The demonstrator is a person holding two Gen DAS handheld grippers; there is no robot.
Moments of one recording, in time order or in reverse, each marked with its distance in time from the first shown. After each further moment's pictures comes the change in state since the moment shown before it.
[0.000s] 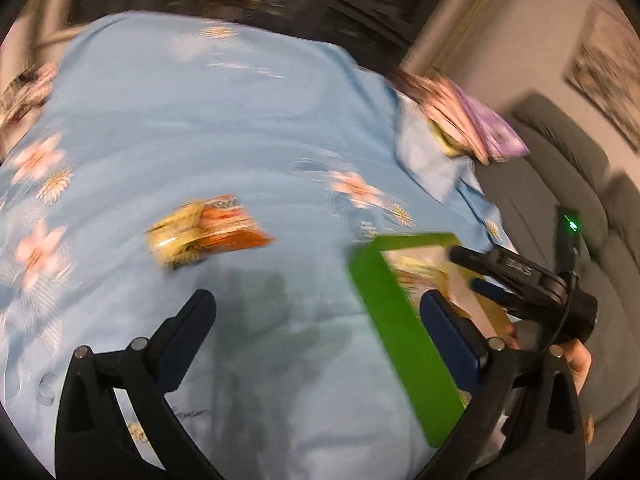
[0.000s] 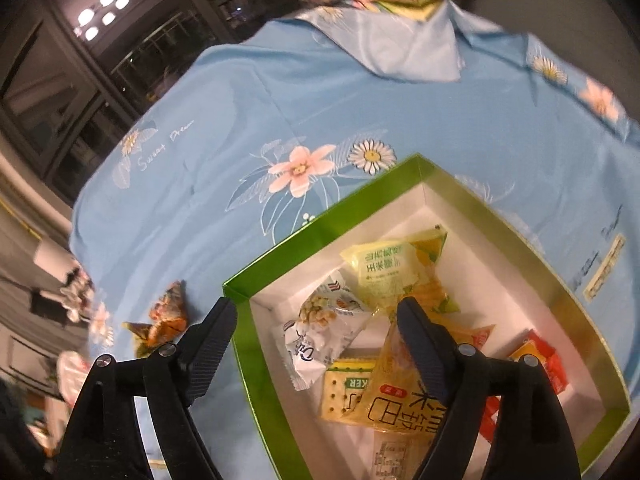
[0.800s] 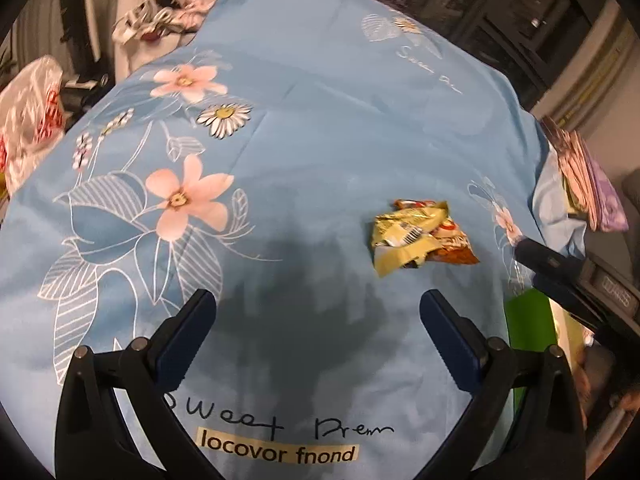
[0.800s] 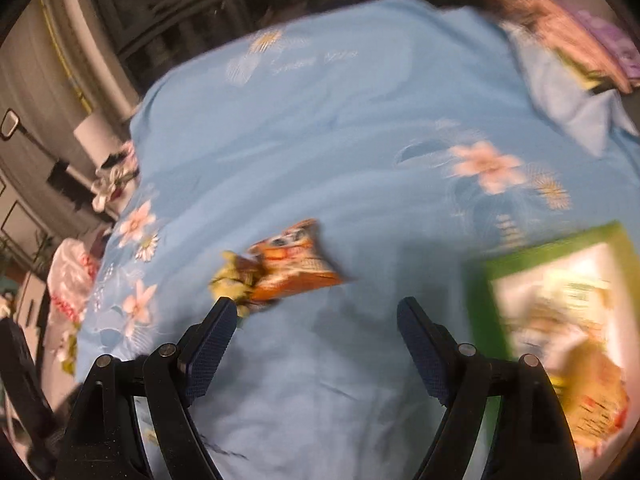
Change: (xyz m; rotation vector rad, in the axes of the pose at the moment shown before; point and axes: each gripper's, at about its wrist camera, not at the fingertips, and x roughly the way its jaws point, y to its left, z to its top) left arm -0.002 0.130 0.001 -0.272 0.023 0.321; right arm 0.068 0.190 -0.038 -0.382 0.148 0.145
